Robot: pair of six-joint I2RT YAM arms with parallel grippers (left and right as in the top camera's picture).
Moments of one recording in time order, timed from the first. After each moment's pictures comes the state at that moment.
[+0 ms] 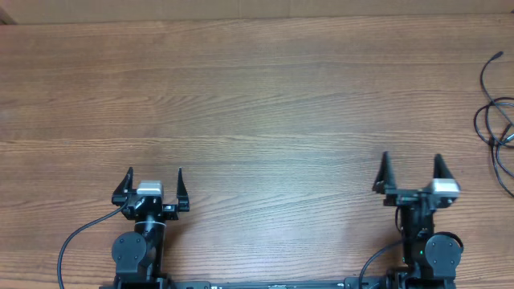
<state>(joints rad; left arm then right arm) 0.00 0.01 0.01 -0.08 -0.02 0.09 -0.01 0.01 0.02 0.12 -0.01 0.02</state>
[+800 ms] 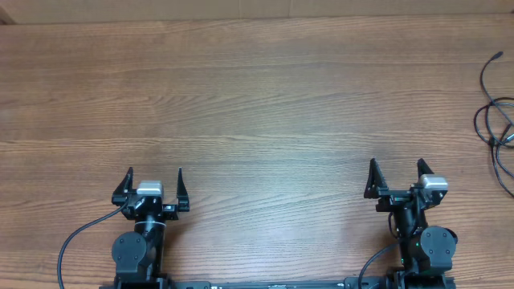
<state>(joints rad) 0.00 0.01 0.01 -0.08 -0.02 0.09 -0.01 0.01 0.02 -0.04 -0.04 0.14</state>
